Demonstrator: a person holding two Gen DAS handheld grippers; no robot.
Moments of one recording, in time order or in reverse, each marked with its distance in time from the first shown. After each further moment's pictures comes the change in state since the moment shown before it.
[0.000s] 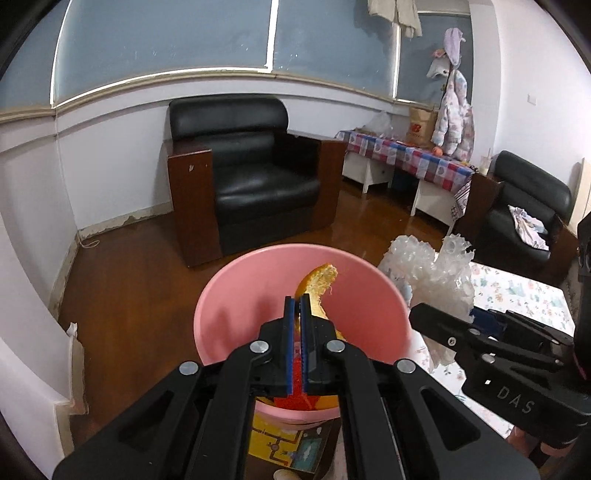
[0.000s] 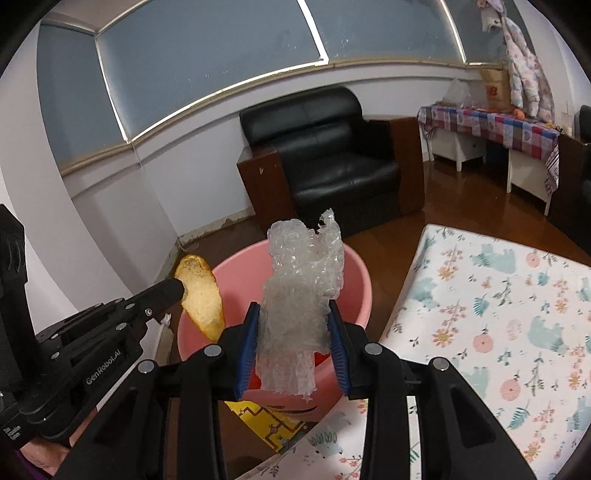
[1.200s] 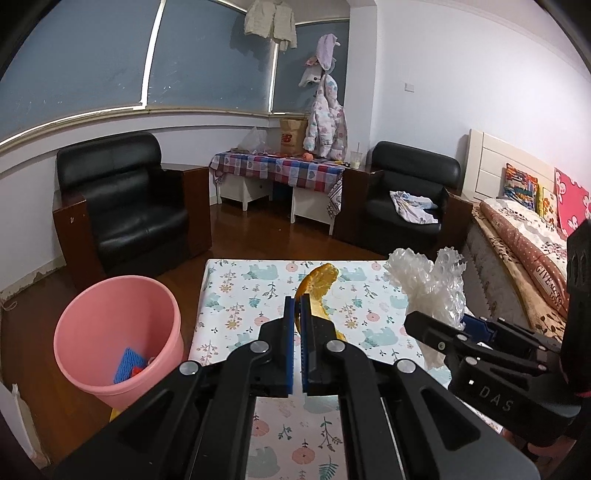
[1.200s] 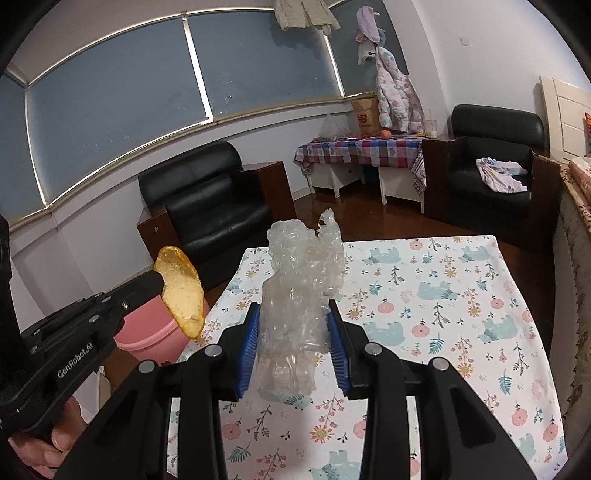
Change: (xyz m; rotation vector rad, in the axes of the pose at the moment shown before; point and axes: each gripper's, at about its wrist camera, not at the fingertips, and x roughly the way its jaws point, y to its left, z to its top) left arm -0.091 -0.176 -0.027 0.206 -0.089 -0.401; right arm -0.237 -0.084 -0.083 0.179 -0.212 -0.387
